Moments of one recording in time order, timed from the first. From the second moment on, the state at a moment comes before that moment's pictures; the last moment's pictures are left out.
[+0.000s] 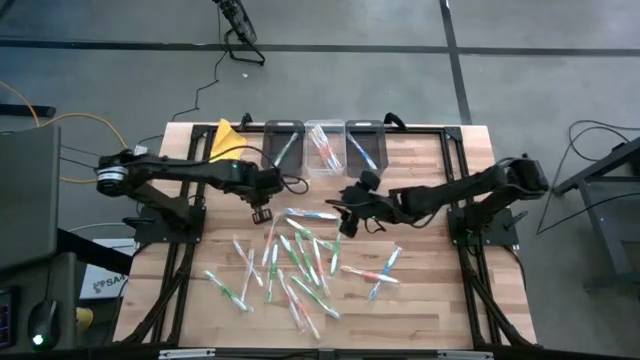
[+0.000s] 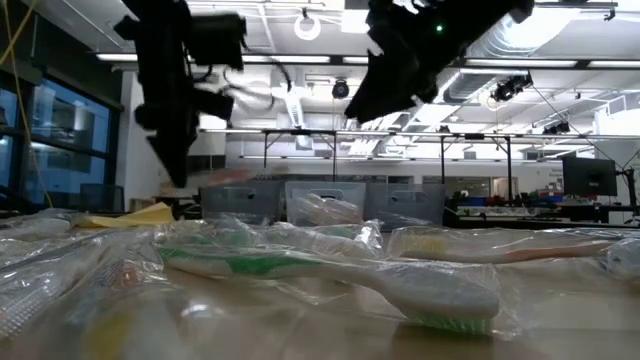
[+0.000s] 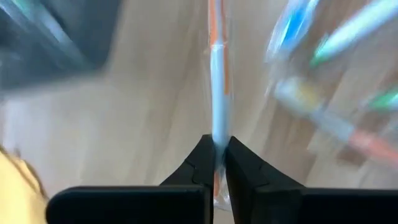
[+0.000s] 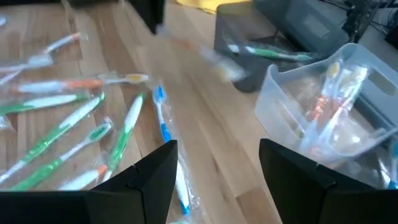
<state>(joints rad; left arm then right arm) 0.18 1.38 0.91 -0.82 -0.17 -0.14 0.11 1.53 0.96 -0.10 0.49 0.26</state>
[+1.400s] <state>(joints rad) 0.08 1.08 0.91 -0.47 -0.05 0.02 -0.03 1.64 0.96 0.72 0.10 0.09</state>
